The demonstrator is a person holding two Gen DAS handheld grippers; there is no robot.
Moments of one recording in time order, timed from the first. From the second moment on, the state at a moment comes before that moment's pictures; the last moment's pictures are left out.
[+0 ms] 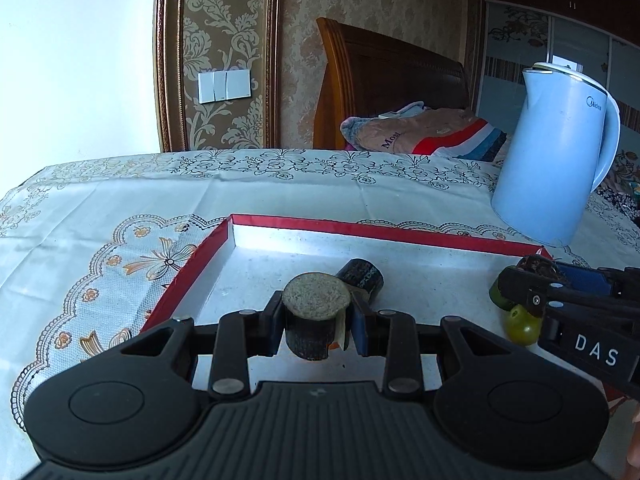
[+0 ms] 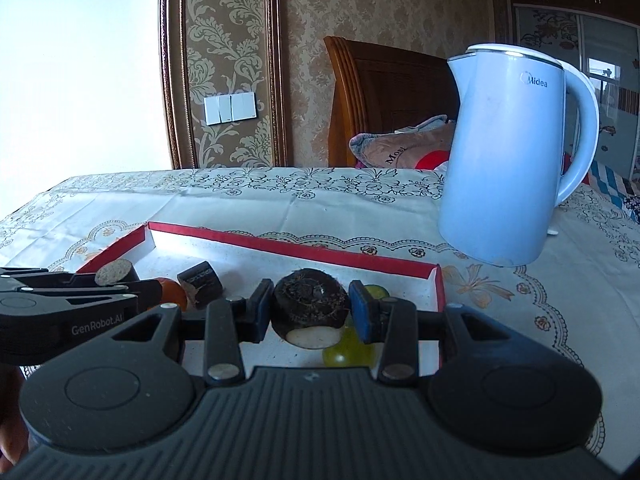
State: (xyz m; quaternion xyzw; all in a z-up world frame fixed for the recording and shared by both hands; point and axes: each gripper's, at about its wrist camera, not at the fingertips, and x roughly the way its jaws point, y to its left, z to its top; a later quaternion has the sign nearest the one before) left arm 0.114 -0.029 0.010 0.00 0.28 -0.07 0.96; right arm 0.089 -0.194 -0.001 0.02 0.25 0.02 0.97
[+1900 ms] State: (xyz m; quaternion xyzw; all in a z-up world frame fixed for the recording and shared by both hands) left arm 0.118 -0.017 0.005 -0.02 0.27 -0.05 0.96; right arm 0.094 -0.198 -0.005 0.04 0.25 0.00 0.97
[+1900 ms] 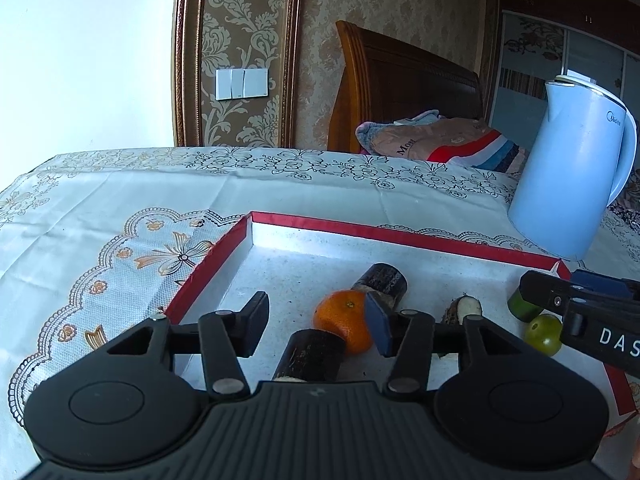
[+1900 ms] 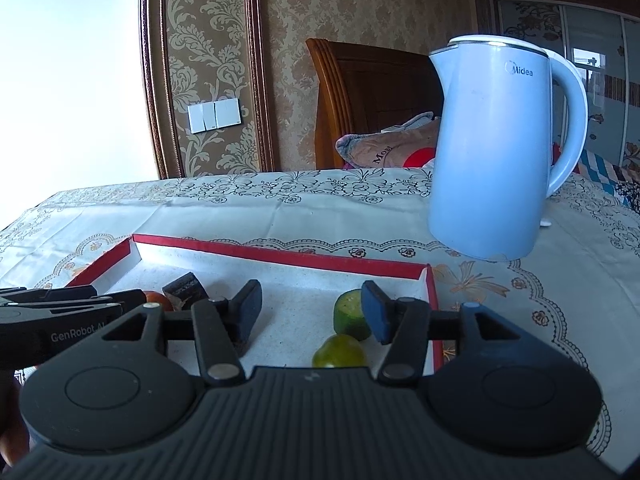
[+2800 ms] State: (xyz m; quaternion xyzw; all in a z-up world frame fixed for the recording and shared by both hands) left arm 0.101 -0.010 0.005 -0.02 0.27 -0.05 0.96; right arm 0.077 -0.210 -0.006 0.06 0.24 -0.01 0.97
